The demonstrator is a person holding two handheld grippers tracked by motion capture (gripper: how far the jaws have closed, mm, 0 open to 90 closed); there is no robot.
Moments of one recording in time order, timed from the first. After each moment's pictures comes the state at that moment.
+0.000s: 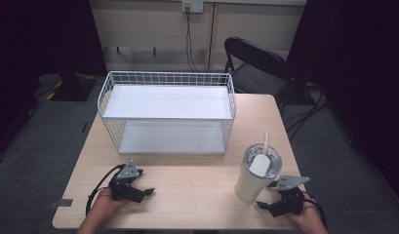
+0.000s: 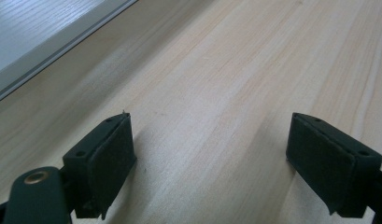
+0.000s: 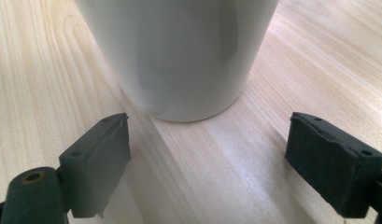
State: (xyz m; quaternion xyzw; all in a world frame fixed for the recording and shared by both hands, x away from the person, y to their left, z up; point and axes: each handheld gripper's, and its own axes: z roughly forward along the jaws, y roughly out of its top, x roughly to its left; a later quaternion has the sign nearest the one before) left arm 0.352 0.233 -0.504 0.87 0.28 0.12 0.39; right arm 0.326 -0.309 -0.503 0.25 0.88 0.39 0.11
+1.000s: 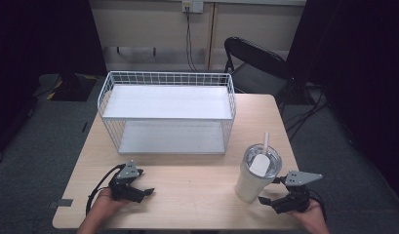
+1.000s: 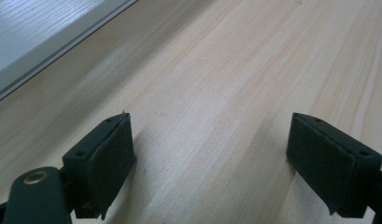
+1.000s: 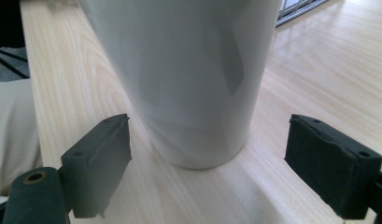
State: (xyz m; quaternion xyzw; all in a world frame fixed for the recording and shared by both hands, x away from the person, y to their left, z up) left arm 0.352 0.233 -0.504 0.87 0.28 0.12 0.39; right arm 0.322 -0.314 -0.476 0.27 0.84 0.47 0.09
